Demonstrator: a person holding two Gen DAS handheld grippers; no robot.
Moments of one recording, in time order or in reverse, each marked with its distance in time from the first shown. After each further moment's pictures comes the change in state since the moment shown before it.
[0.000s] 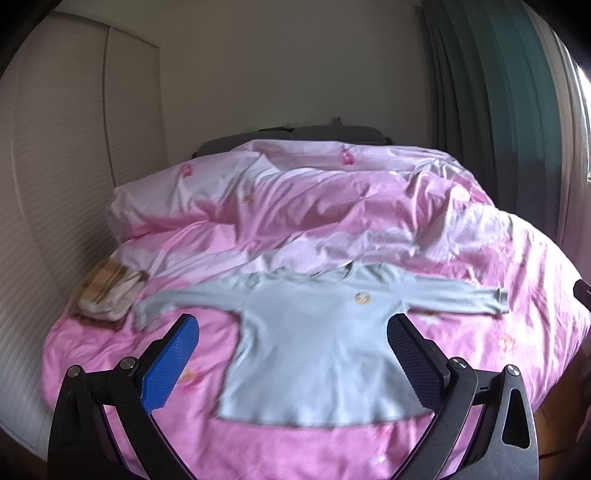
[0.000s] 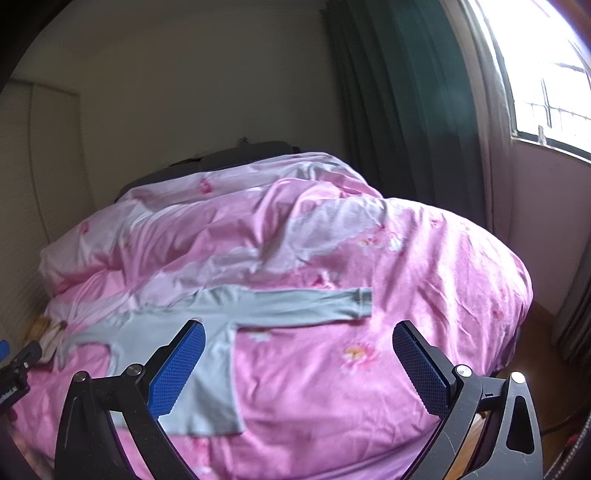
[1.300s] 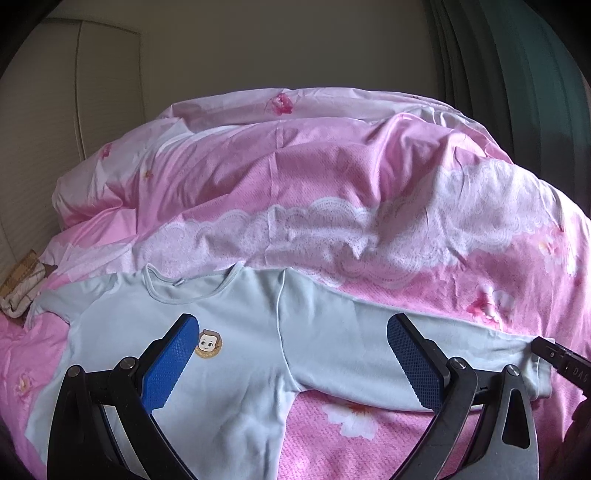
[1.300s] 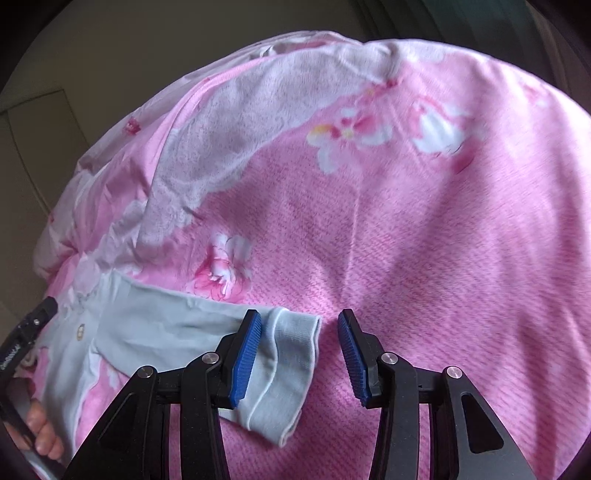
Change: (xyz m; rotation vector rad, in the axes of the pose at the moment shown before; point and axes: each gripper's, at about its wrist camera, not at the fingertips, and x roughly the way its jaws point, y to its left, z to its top) left arm 0.255 -0.217 -0.012 0.038 0.070 0.089; right arm 0.365 -0.169 -0.013 0.075 0.318 0.290
